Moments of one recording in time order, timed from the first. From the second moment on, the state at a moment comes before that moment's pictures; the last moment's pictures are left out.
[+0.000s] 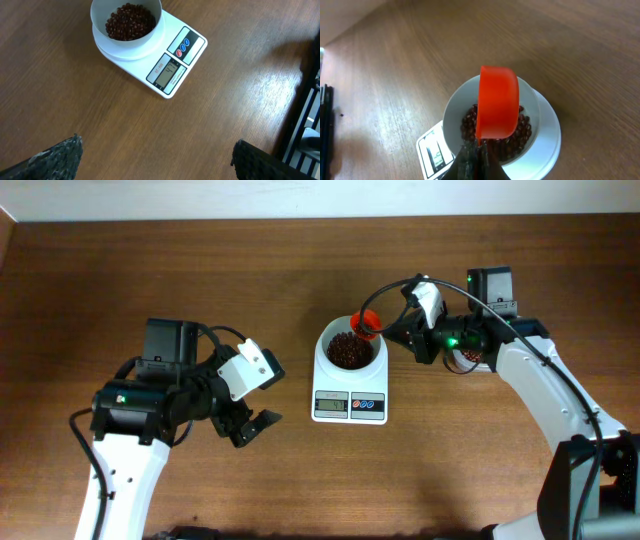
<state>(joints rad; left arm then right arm) -0.10 1.17 1.17 -1.13 0.52 0.81 0.10 1.67 1.16 -0.44 -0.89 -0.45</state>
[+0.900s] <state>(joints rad) -0.10 1.17 1.17 -1.13 0.52 0.81 0.10 1.67 1.16 -0.43 -0.98 -0.45</state>
